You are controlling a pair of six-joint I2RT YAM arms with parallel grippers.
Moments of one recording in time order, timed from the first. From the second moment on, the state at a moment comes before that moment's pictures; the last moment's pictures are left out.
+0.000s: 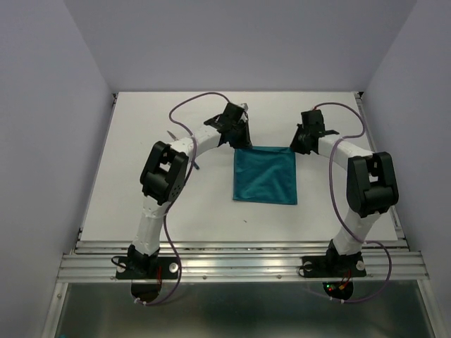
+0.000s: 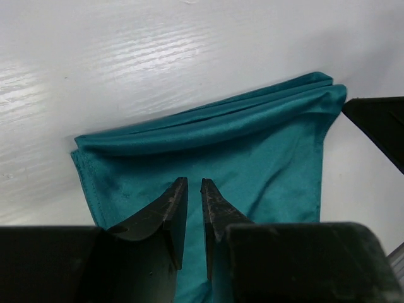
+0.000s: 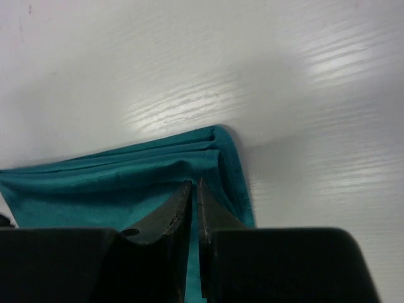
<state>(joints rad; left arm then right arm) -0.59 2.16 1.73 -0.37 0.19 -0.58 0.17 1.79 1.20 -0.26 0.07 0.55</state>
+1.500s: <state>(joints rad) -0.62 2.27 1.90 -0.48 0.16 -0.51 0.15 1.94 1.27 -0.22 -0.01 0.43</state>
